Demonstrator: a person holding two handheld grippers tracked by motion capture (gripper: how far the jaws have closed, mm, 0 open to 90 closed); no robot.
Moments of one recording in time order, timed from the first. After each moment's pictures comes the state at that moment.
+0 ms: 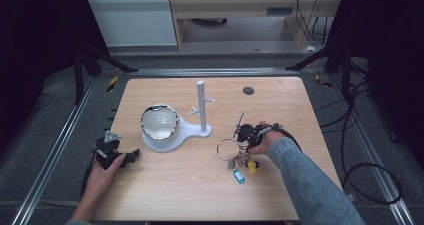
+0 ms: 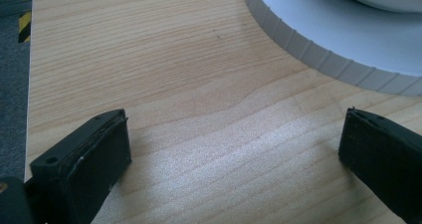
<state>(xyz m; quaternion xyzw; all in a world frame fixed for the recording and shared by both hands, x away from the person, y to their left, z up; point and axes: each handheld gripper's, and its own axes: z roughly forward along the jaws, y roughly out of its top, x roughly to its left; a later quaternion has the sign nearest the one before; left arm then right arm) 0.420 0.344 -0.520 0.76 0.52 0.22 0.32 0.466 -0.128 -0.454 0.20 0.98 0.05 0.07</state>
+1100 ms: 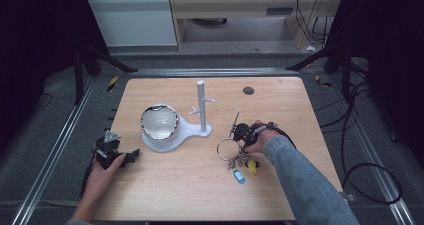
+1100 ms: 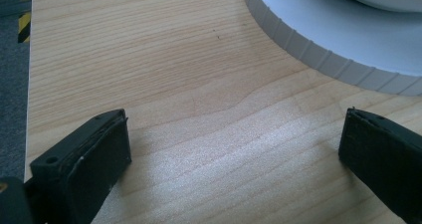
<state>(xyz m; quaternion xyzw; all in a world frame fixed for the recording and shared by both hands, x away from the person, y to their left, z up) 0.420 0.344 -0.520 0.76 0.52 0.22 0.32 0.477 -0.117 -0.463 0.19 0.98 0.04 0.05</state>
